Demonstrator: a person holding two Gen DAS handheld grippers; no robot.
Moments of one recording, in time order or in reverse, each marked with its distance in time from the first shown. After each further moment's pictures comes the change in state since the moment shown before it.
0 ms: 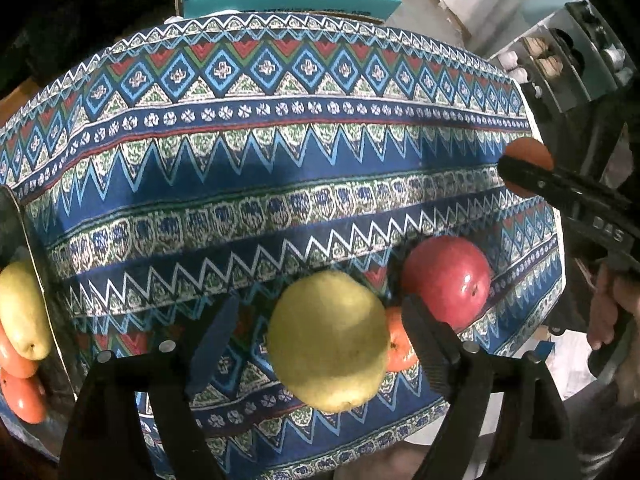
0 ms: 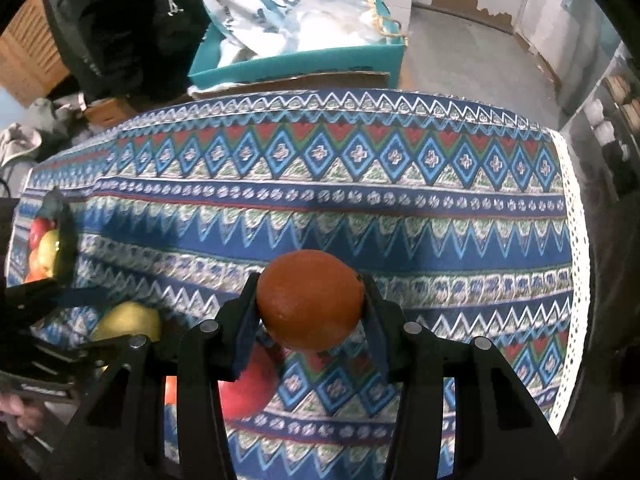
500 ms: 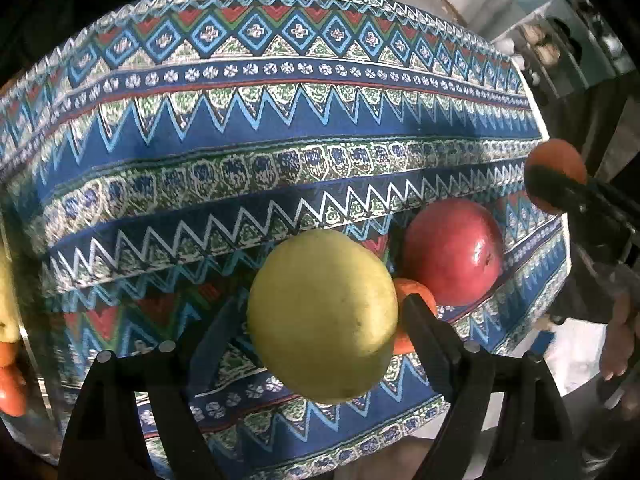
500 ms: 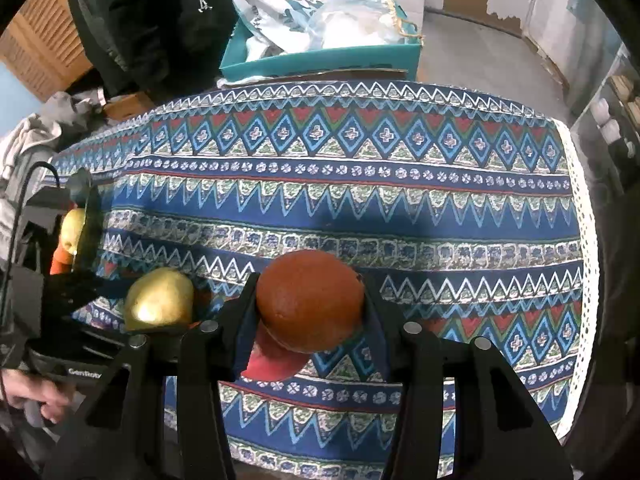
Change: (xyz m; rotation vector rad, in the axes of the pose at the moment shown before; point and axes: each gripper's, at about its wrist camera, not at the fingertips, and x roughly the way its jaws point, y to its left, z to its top) left arm 0.022 -0.003 -0.016 -0.003 0.024 -0.037; right arm -0.013 0.021 -0.025 -0.015 -0.018 0.044
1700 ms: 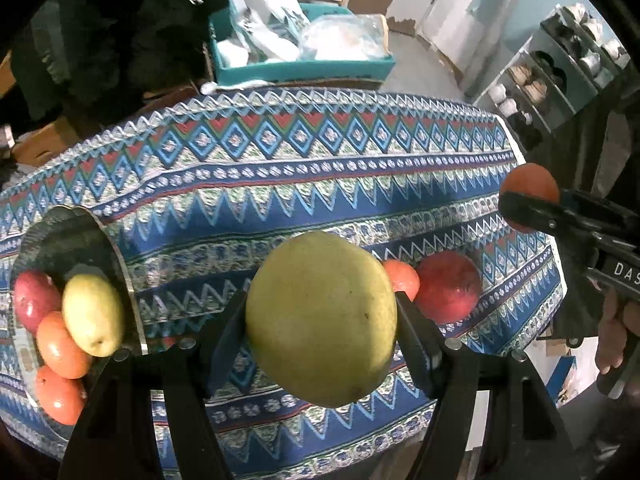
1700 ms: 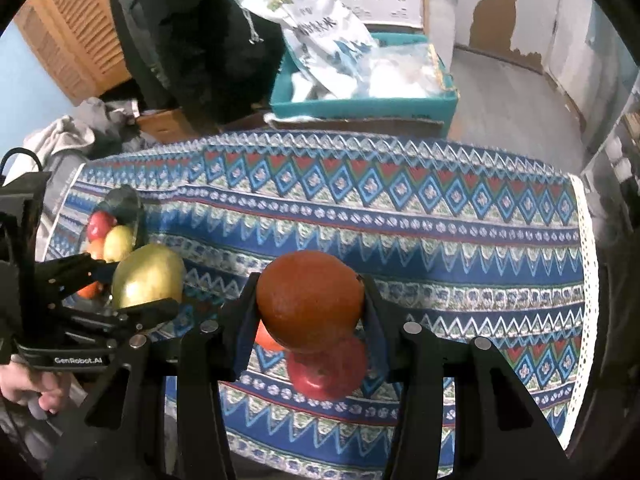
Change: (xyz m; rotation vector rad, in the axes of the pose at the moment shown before) left arm -0.095 0.021 -0.005 0.050 -0.244 0.093; right arm -0.035 0.047 0.019 -0.086 -0.108 0.063
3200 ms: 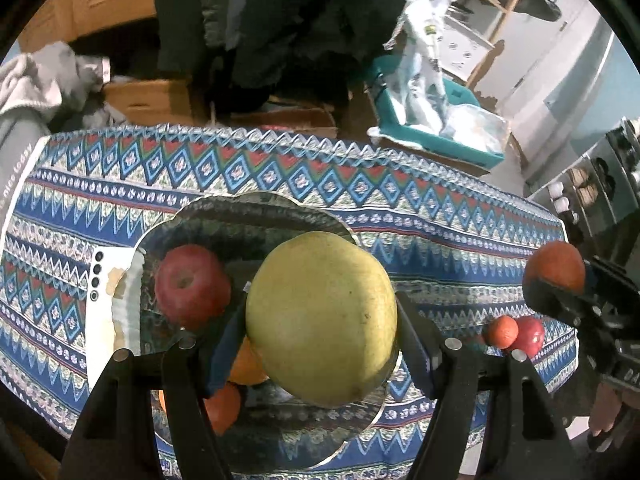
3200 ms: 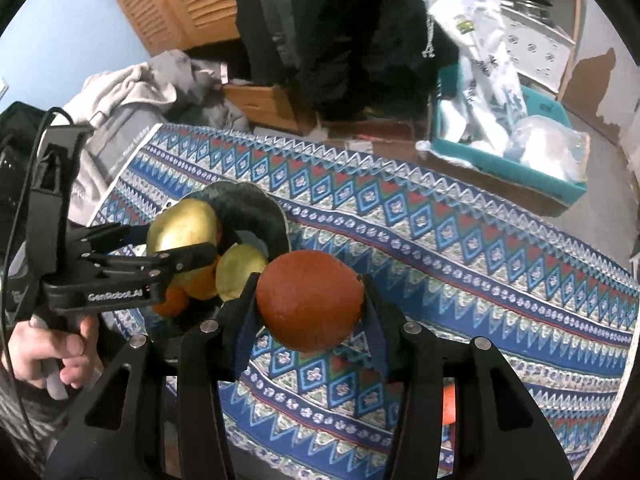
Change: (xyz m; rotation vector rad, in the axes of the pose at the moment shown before) left arm -0.060 0.185 -0.020 -0.300 -0.129 0.092; right arm 0.052 0.187 0.048 -0.241 0.042 0.144
